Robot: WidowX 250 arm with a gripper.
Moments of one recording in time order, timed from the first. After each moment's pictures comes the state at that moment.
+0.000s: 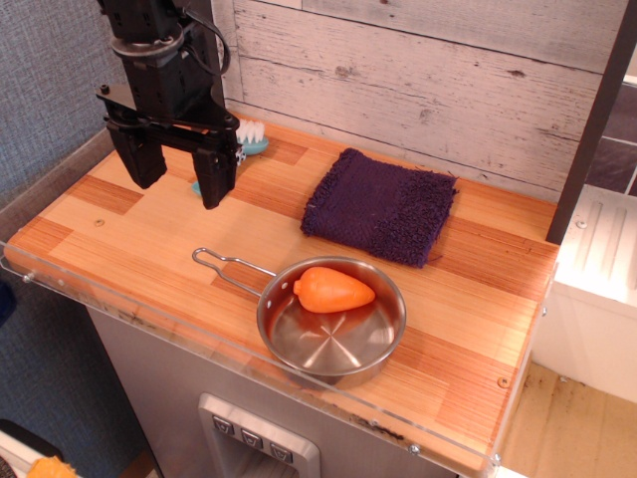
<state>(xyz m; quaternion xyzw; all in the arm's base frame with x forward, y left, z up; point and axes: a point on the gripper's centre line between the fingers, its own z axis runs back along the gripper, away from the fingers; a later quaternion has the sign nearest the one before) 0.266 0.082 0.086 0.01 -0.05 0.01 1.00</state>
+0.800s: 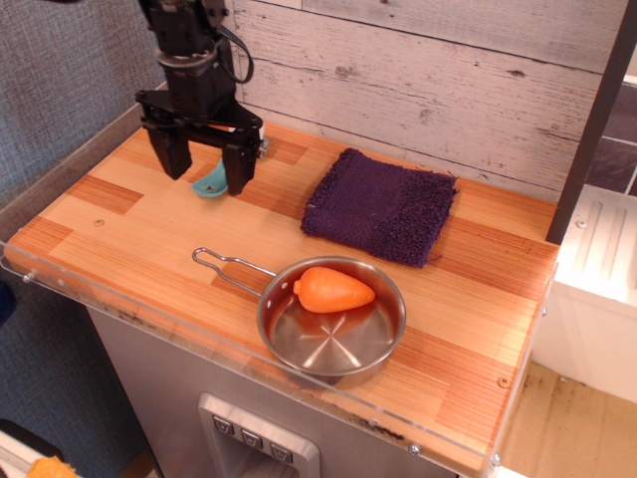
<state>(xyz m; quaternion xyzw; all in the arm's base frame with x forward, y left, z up) 0.326 0.106 0.044 0.02 -0.05 0.04 1.00</state>
